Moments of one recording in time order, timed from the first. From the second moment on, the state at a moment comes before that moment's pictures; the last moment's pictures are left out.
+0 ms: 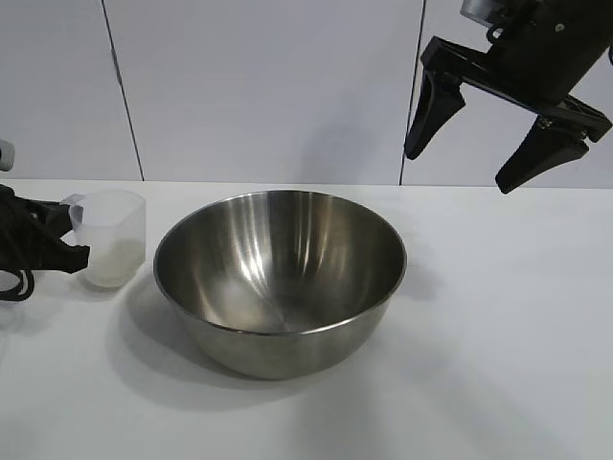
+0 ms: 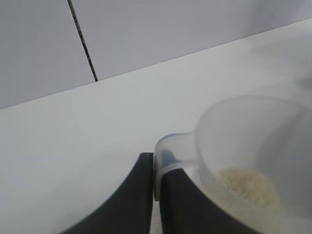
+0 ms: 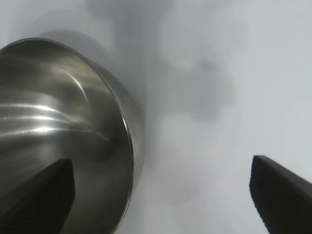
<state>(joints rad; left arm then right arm) -0.06 2.07 -0.59 0.33 -1.15 0.11 0.13 1.78 -1.37 0.40 0.92 -0.12</state>
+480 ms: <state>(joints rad) -0.06 1.83 -0.60 0.41 -1.12 0.10 0.13 1.78 -1.37 0.39 0.91 -0.12</state>
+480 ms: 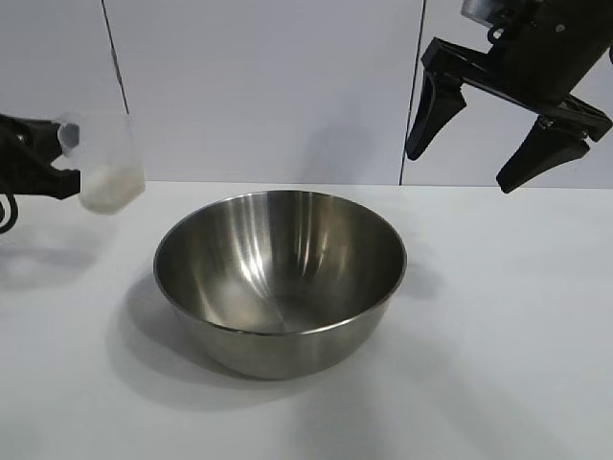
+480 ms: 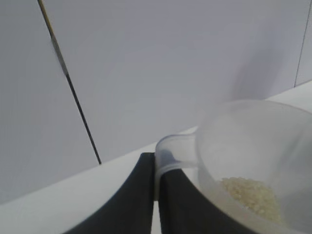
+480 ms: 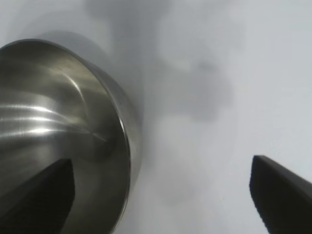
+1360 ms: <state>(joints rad) -0.50 1.71 -0.90 0.48 -0.46 0.68 0.13 1.78 -1.37 0.38 0.90 -0.12</state>
